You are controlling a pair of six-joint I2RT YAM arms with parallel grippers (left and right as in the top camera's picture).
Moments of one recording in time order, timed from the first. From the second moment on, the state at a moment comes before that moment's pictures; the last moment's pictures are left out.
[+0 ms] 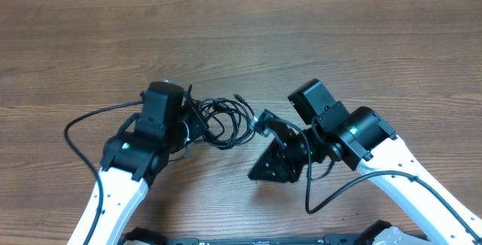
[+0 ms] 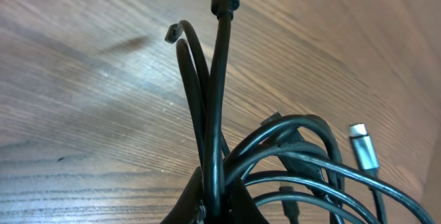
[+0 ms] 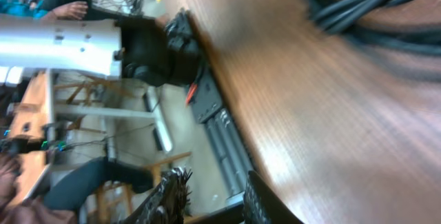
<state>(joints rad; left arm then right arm) -0.33 1.11 0.94 -0.74 0.12 -0.91 0.63 1.32 1.18 -1.04 -0.82 -0.09</state>
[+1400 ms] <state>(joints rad) -0.33 1.08 0.94 -0.60 0.50 -0.70 0.64 1.41 1.18 -0.78 -0.37 0.29</state>
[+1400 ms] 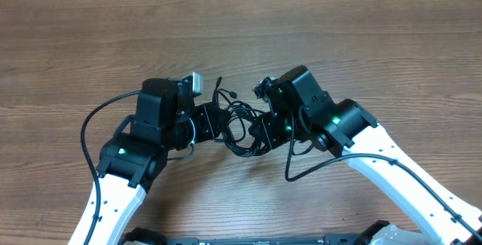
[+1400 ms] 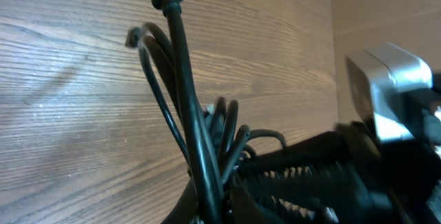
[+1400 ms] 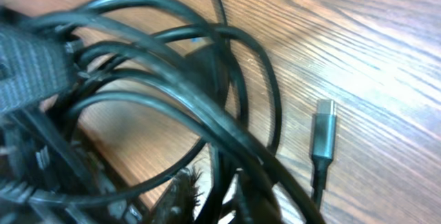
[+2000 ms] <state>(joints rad) -0.33 1.08 0.94 -0.71 0.33 -0.81 0.63 1.28 1.18 -0.88 -0.61 0.22</state>
